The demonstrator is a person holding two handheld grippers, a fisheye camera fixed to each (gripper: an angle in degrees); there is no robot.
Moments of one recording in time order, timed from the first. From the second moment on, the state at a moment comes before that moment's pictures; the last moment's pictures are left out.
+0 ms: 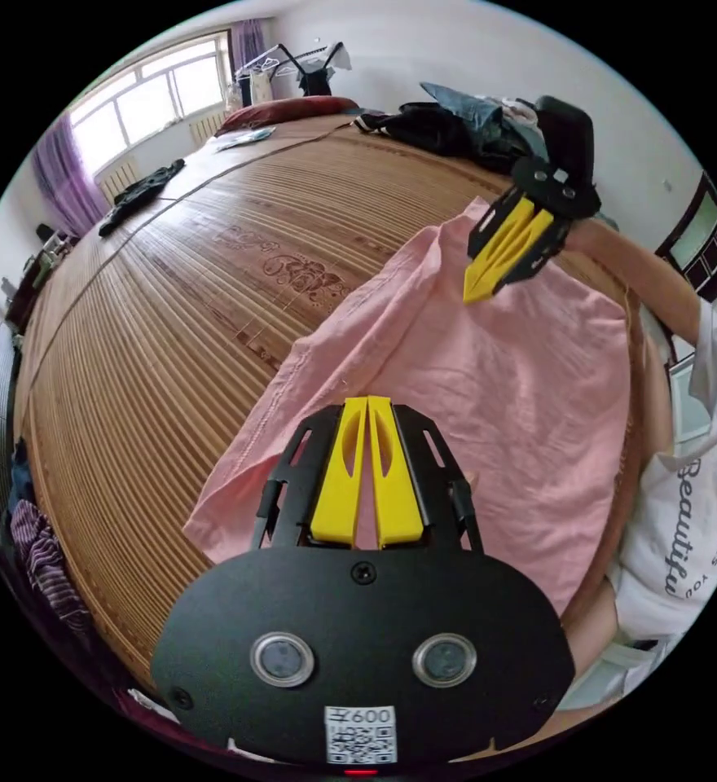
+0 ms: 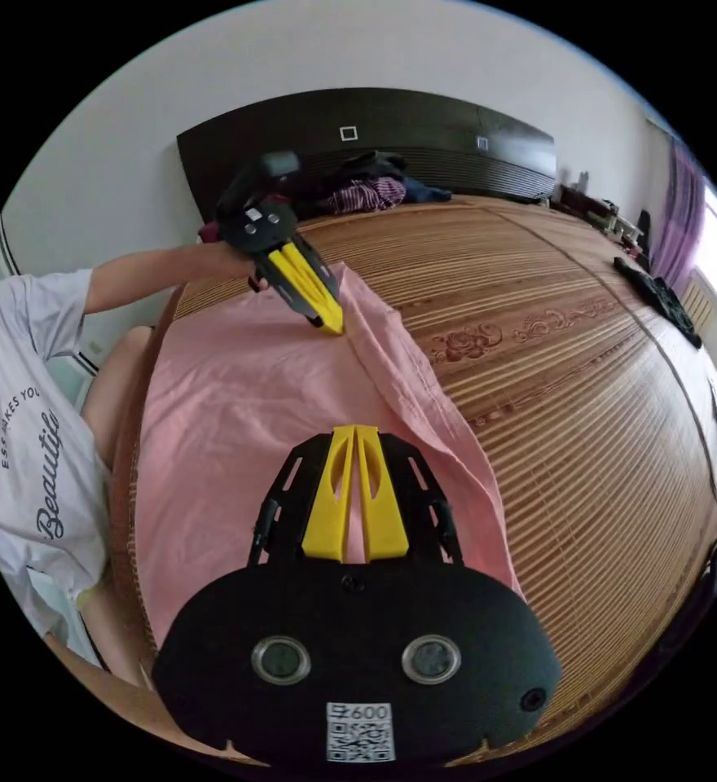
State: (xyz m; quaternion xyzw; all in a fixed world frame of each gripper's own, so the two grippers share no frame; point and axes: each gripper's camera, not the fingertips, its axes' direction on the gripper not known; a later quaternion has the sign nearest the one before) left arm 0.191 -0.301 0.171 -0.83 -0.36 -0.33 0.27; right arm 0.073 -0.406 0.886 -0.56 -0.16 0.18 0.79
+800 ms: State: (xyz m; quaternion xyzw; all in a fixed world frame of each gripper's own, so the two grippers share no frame) left arm 0.293 -0.416 0.178 -0.79 -0.52 -0.26 0.21; right arm 0.245 -0.597 0.766 -0.50 0.18 0.37 0.76
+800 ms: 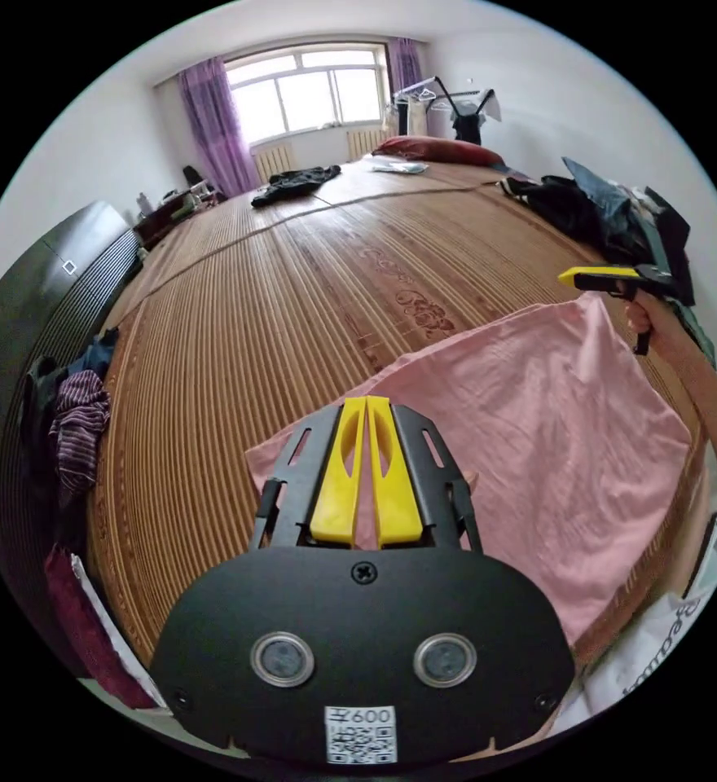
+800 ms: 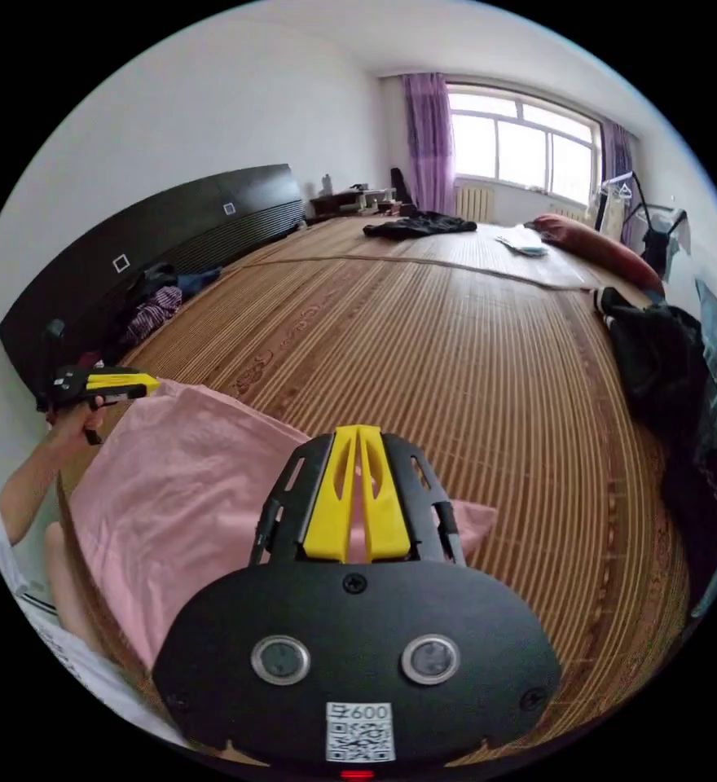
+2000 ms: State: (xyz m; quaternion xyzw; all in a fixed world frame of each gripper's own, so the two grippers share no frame) left arm 0.513 -0.705 0.098 -0.75 -0.51 -0.37 0.22; right arm 0.255 -0.848 0.886 -0.56 0.28 0.28 0.73
